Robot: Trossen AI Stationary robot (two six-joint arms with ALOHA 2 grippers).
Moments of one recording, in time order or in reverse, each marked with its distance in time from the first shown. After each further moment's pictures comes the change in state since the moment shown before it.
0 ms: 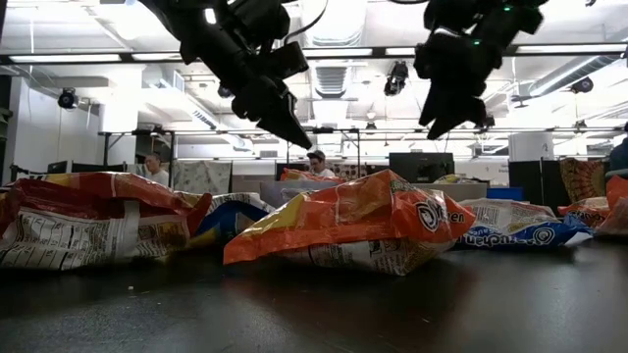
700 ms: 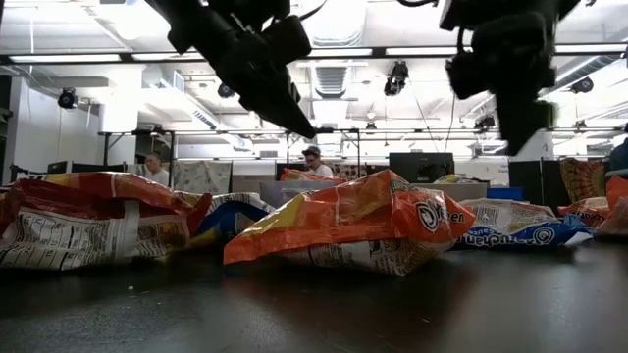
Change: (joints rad) left arm -0.132 0.000 -0.004 0.001 0.089 -0.183; right arm 0.278 0.029 -0.007 -0.317 -0.086 0.415
